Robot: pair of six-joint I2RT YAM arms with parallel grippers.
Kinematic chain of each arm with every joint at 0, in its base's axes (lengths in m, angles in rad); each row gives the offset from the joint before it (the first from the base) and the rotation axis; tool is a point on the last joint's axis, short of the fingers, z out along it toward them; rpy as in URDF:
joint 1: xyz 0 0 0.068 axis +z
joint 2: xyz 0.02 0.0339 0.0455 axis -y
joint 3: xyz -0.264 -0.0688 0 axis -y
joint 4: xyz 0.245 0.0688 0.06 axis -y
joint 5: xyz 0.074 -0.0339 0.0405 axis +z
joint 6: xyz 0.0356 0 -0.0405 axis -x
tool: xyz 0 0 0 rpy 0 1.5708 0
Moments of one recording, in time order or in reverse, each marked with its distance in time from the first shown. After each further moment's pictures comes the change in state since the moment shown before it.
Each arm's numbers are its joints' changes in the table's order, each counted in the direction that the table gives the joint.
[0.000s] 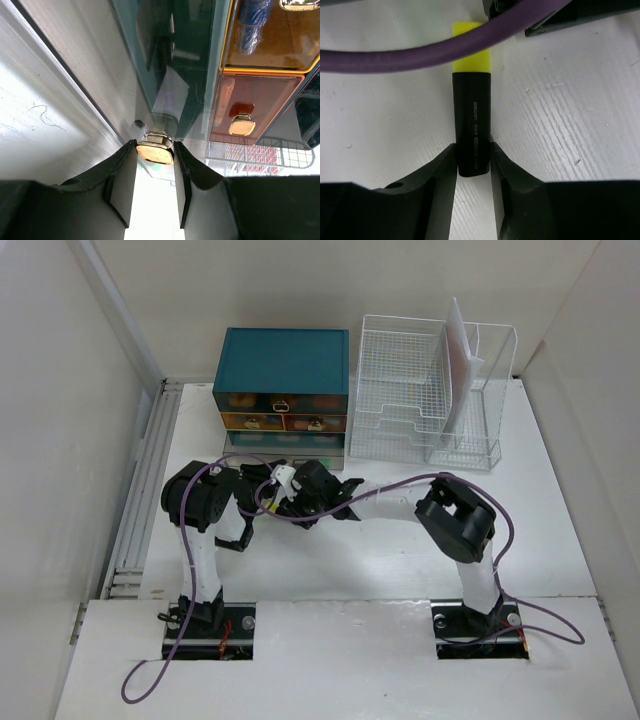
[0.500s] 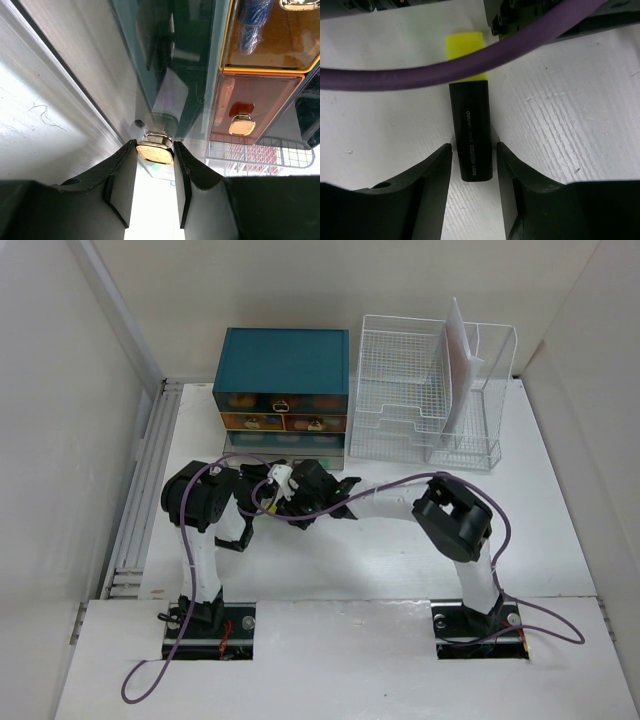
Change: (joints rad) left arm 0.001 0.000 0.000 0.000 -0.002 0.000; right arm 0.000 -0.021 0.033 -0.016 0.005 0.011
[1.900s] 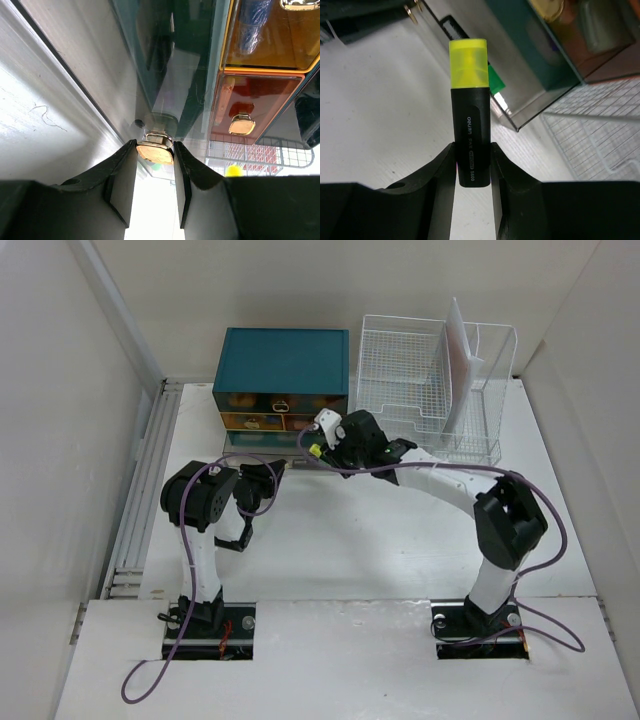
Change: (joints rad) left arm 0.006 0.000 -0.002 0.000 -0.011 0.000; right arm -0.249 0.261 -0.007 -0.154 -0.113 0.138
